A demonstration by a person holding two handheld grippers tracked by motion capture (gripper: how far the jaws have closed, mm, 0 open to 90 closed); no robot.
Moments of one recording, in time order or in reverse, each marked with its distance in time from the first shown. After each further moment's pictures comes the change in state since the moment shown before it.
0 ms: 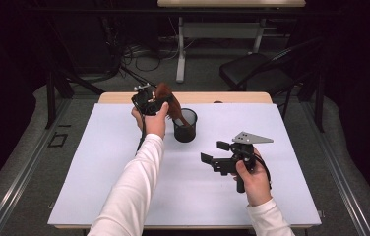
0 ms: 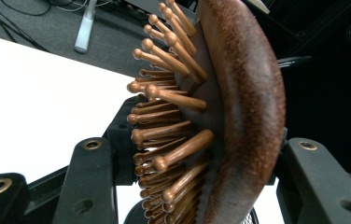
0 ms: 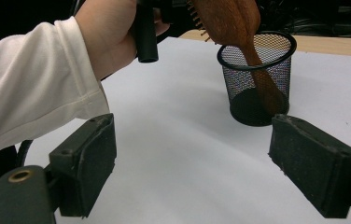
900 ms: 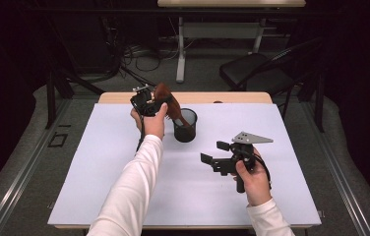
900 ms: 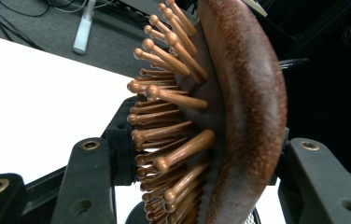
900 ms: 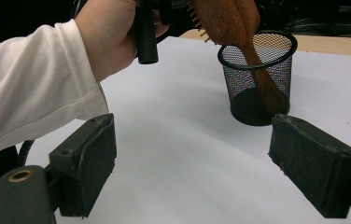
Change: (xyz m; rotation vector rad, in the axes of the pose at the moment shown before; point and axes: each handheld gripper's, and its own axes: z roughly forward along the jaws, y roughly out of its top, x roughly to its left) left arm 0.006 -0.002 -0.001 -0.006 0.000 -0.003; right arm 0.000 0.000 0.000 0.004 0.001 -0.003
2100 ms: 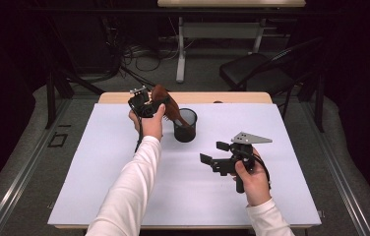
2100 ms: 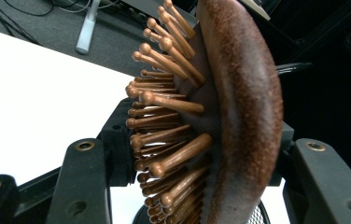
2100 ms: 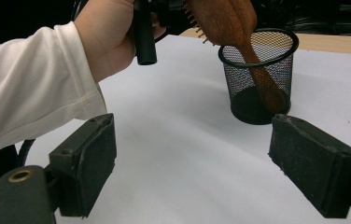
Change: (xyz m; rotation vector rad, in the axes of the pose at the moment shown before) left arm 0.006 -0.002 -0.001 -0.010 0.008 -0.007; right arm 0.000 -0.001 0.002 0.006 -0.001 -0.001
